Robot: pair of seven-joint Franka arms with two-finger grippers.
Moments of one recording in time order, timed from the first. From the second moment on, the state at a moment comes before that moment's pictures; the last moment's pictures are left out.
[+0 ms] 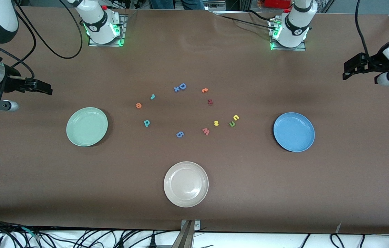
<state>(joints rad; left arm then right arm) 0.05 0.02 -0.09 -1.49 0.00 1.45 0.05 -0.05 0.10 0.06 -1.65 -0.02 1.57 0.10</state>
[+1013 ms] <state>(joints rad) 0.05 0.10 -0.10 -1.49 0.00 1.44 0.05 -0.05 0.11 0.04 -1.64 -0.02 1.53 0.10</state>
